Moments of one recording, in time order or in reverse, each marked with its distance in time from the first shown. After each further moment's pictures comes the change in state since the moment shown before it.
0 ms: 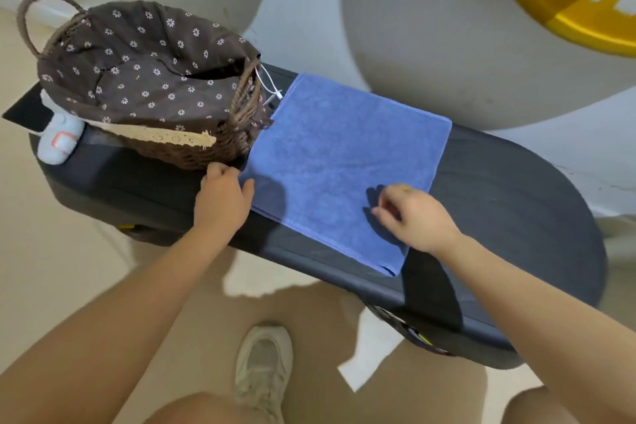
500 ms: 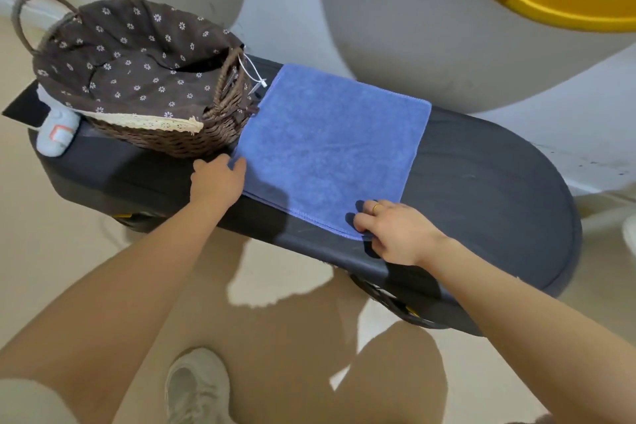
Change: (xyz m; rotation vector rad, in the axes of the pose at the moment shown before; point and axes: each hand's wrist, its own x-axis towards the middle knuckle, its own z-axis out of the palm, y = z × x) left_hand -0.002 0.017 -0.008 -0.116 -0.160 -0.236; right_hand -0.046 -0.009 0.011 -0.245 -0.243 -0.231
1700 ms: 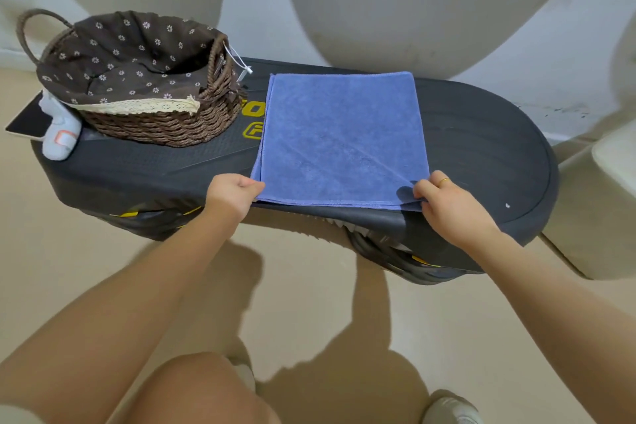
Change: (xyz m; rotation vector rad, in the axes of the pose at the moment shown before) left_hand -0.062 -0.039 0.028 -0.493 -0.074 0.162; right_hand -0.087 -0.006 0.047 0.093 0.292 0.507
